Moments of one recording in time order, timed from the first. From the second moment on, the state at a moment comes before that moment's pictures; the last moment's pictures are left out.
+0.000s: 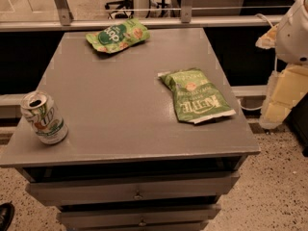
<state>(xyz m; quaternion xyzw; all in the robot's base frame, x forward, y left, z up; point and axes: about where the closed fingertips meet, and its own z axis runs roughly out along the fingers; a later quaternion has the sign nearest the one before) 0.438 -0.217 0.976 -0.60 0.78 -0.03 0.16</state>
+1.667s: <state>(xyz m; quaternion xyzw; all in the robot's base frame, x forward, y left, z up) 0.563 -0.202 0.895 -0.52 0.80 0.13 0.27</state>
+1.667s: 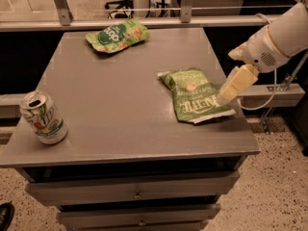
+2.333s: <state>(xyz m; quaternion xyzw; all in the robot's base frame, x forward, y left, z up) 0.600 -0.175 0.859 -0.50 0.80 0.18 0.28</state>
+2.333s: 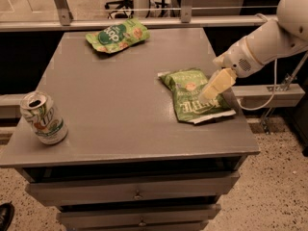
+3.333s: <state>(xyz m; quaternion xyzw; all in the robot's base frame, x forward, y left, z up) 0.614 -0.154 0.845 -0.49 0.80 0.21 0.29</state>
